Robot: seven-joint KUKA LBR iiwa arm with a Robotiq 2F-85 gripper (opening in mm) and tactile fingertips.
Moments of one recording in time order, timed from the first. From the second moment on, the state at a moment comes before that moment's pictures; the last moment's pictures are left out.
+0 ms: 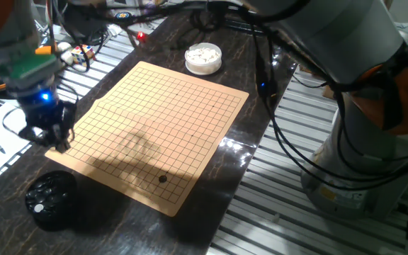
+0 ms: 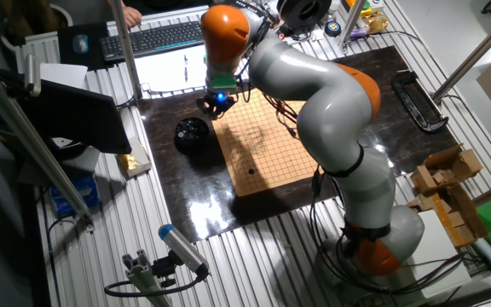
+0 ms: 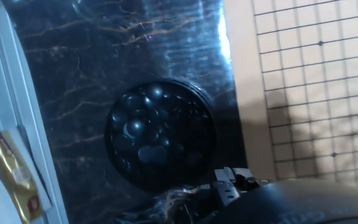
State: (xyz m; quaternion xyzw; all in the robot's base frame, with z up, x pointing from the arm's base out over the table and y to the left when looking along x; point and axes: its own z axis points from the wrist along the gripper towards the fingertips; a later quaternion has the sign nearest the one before) arm 0.607 0.307 0.164 -0.08 -0.99 -0.06 0.05
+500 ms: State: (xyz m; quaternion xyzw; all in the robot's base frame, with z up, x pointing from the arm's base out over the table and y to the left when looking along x) arm 0.610 0.312 0.154 -0.05 -1.00 -0.05 0.06
